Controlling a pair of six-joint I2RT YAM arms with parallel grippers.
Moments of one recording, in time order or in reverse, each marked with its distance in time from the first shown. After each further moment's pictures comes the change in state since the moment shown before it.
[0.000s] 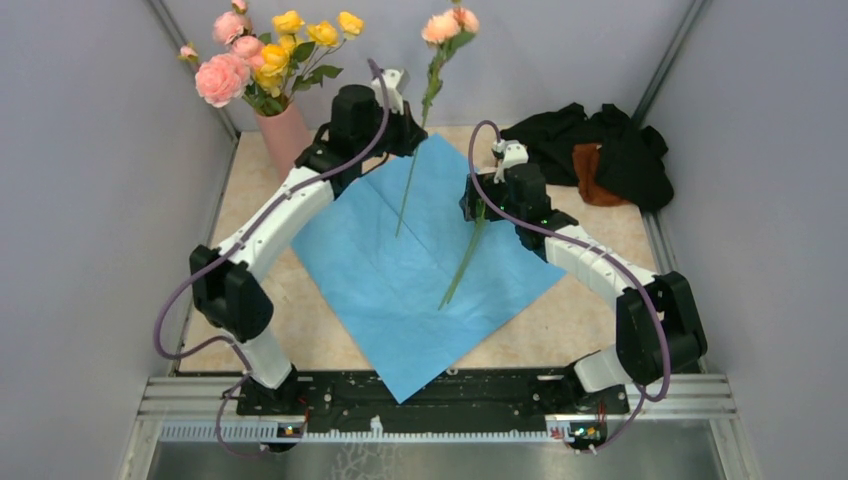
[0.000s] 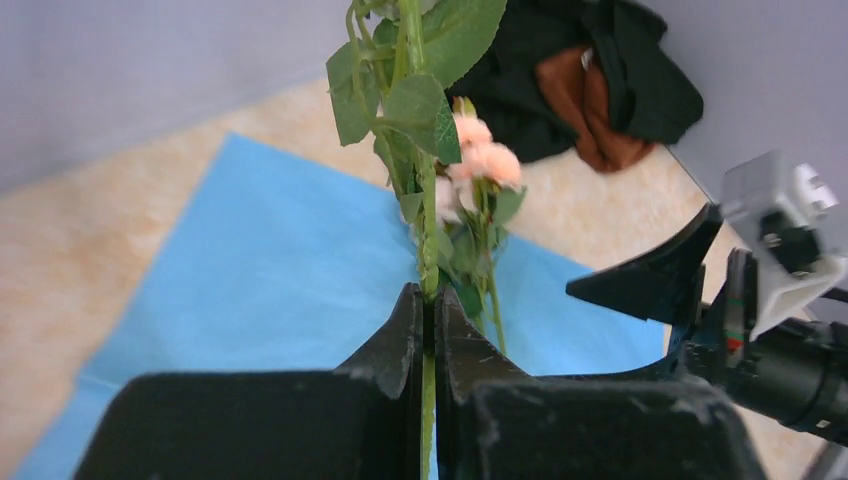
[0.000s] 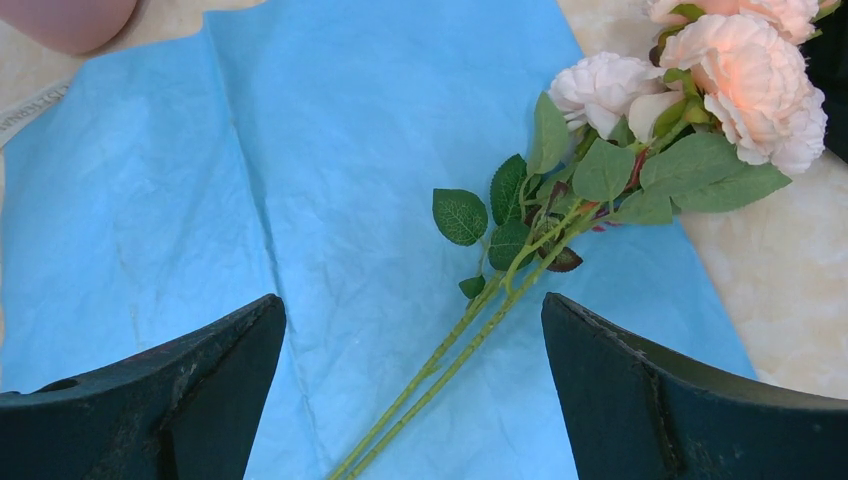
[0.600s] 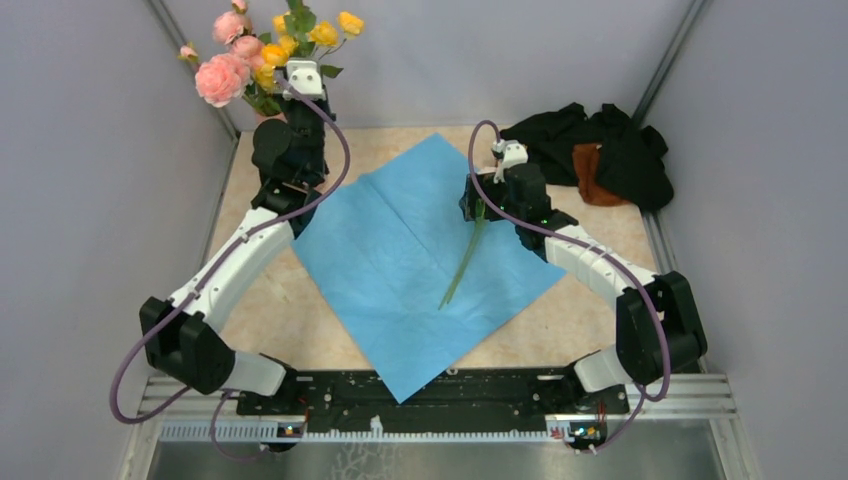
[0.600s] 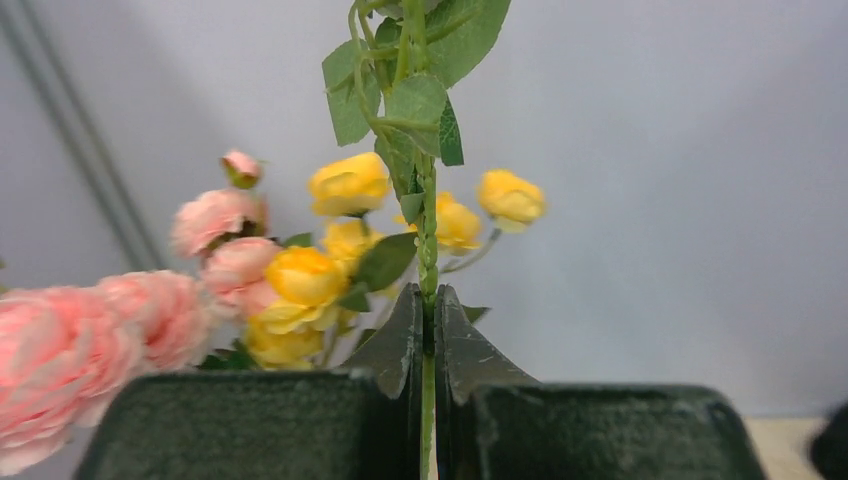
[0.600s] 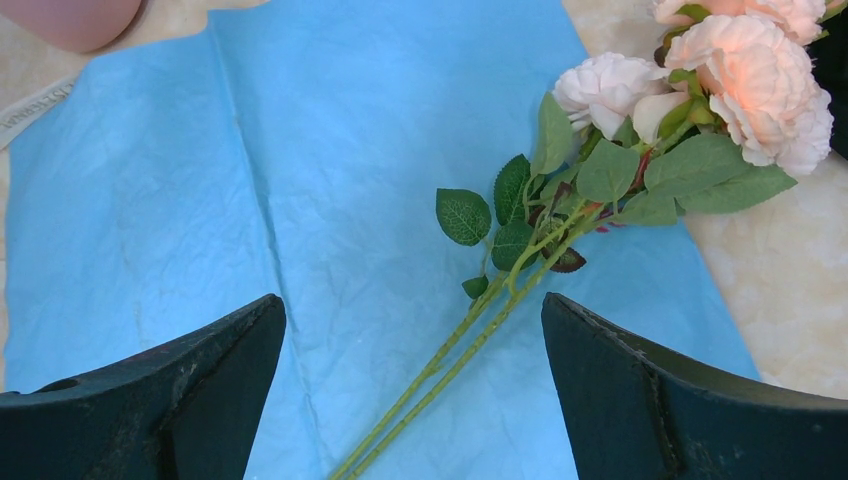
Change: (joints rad) left arm 0.078 -0.376 -0.361 0.747 -0.603 0.526; right arm 0.000 0.000 0.000 0.001 -0.008 0.000
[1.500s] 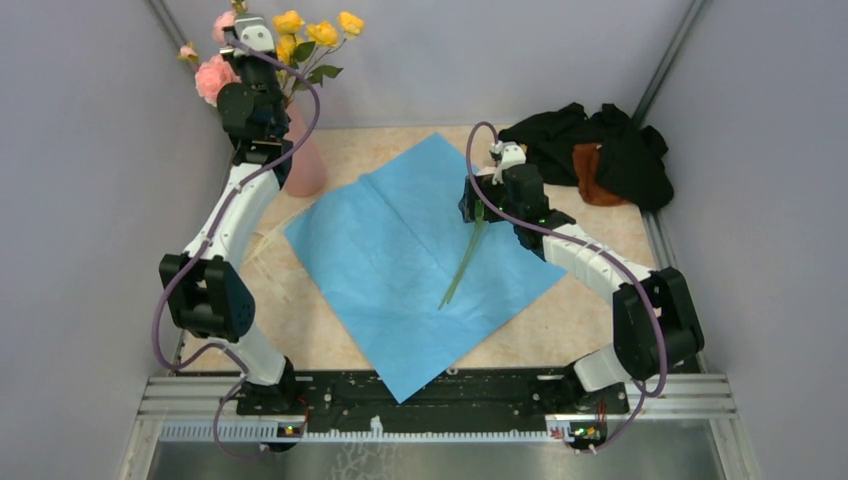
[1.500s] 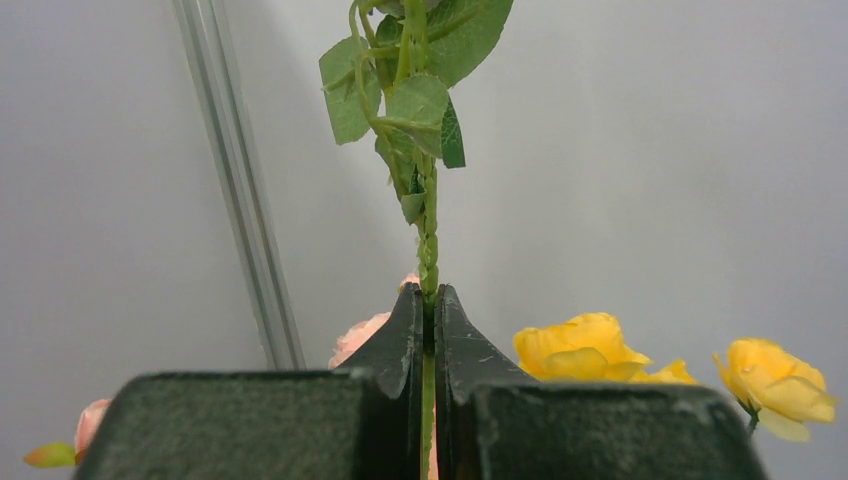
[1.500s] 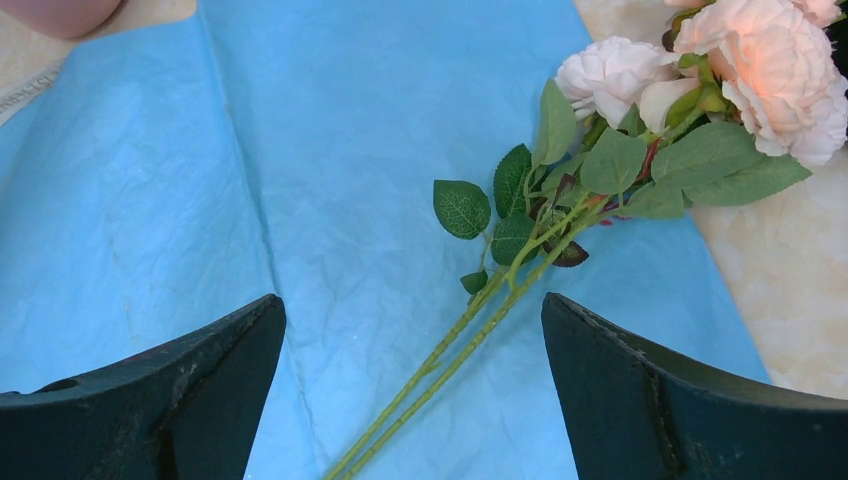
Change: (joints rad) left arm 0.287 0.259 0.238 0.263 0.057 0.084; right arm 0.000 0.021 0.000 0.000 -0.003 -0.002
